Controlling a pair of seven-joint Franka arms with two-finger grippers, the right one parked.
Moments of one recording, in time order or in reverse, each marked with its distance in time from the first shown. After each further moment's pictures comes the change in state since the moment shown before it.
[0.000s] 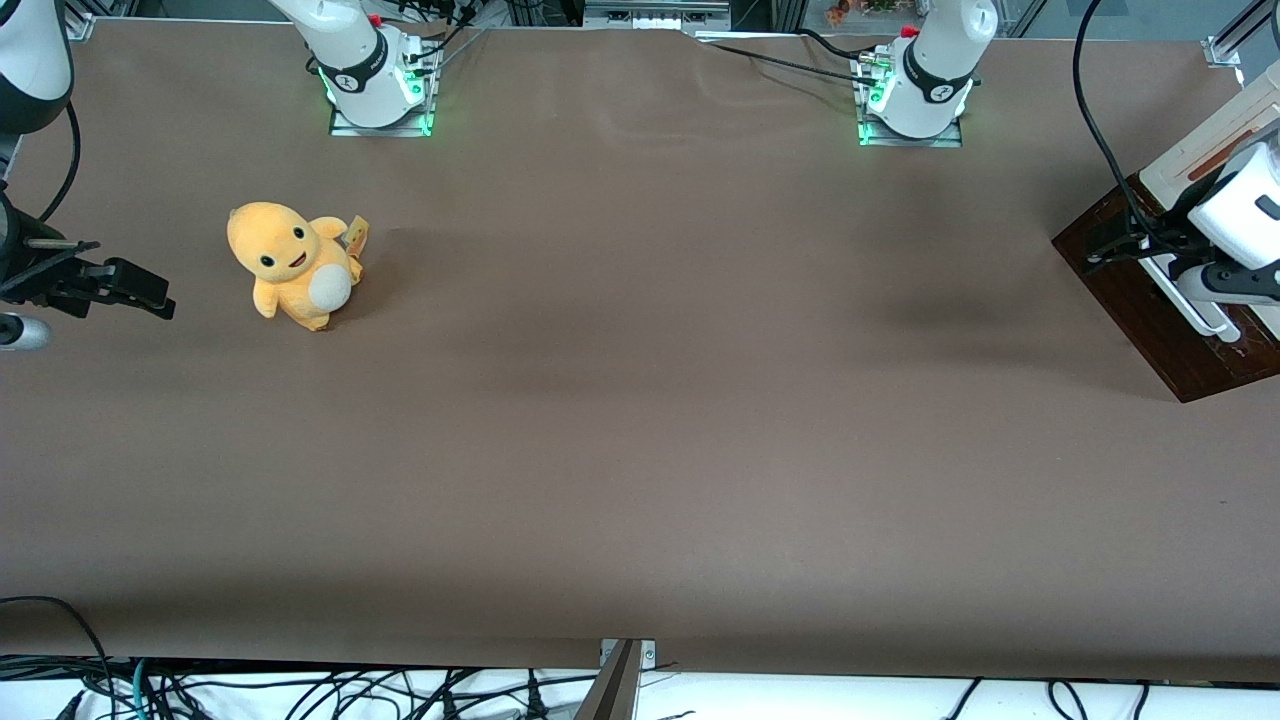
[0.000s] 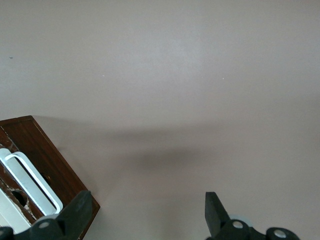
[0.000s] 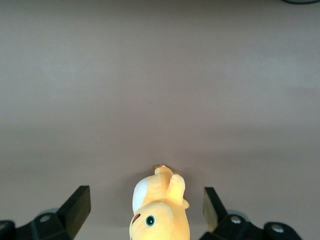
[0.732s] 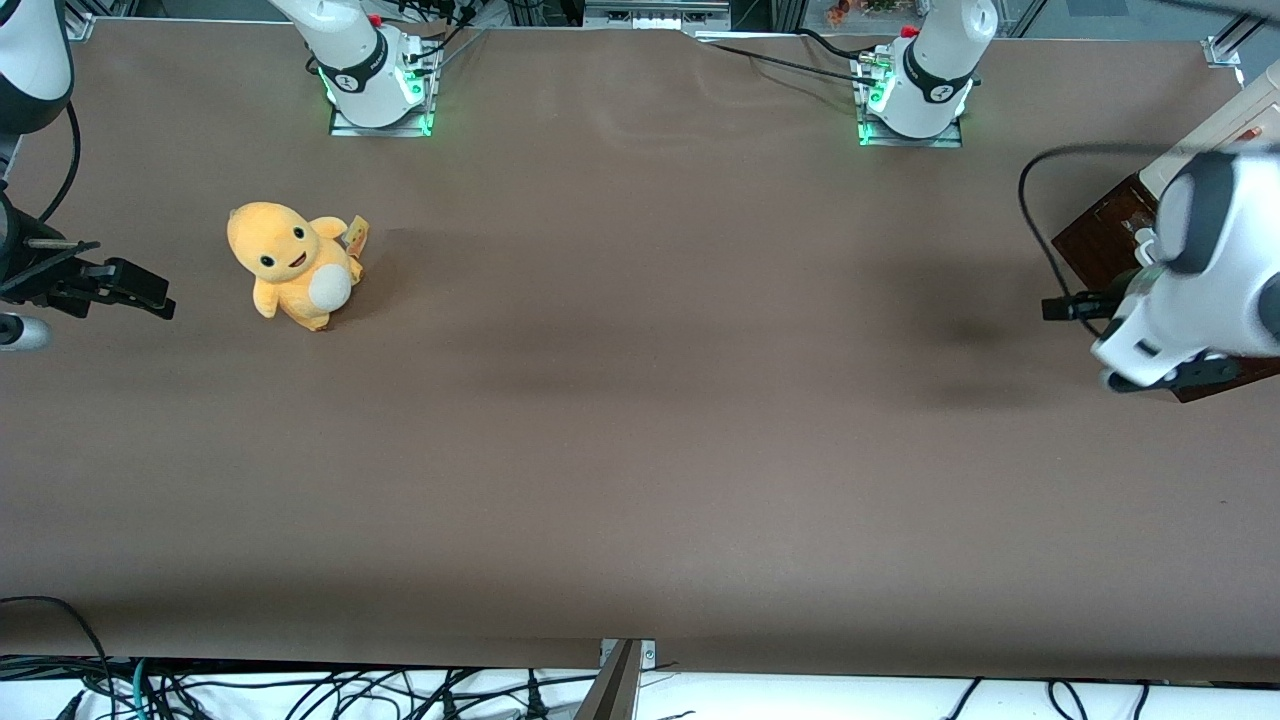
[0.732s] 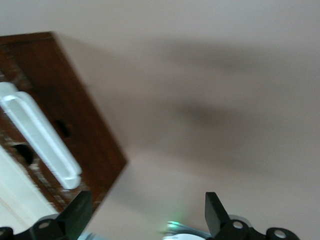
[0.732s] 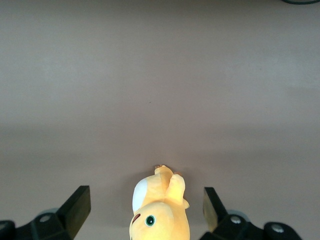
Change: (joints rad) arm 0.010 0.321 0.012 -0.018 0.277 -0.089 -0.247
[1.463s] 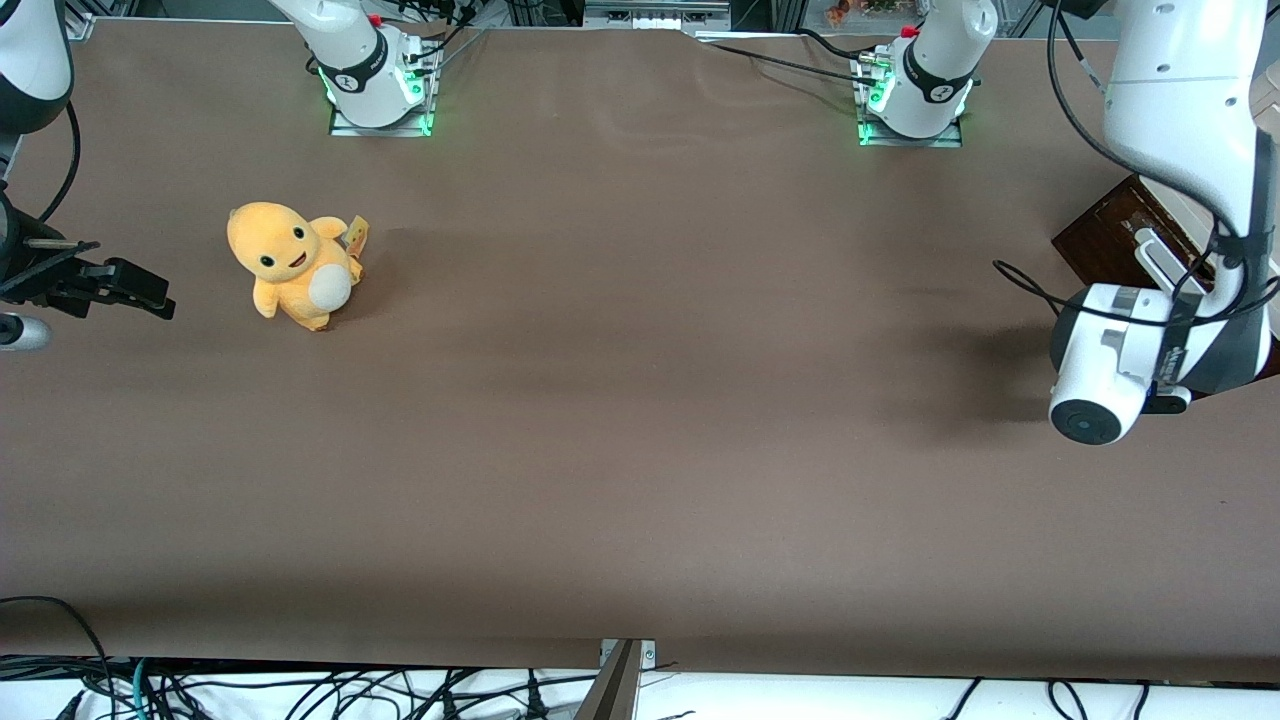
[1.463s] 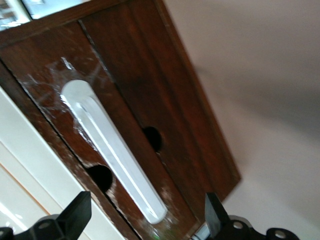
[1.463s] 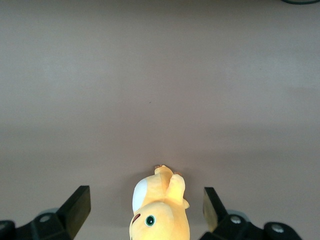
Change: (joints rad) arm 0.024 0.290 0.012 -0.001 0.467 -0.090 -0.169
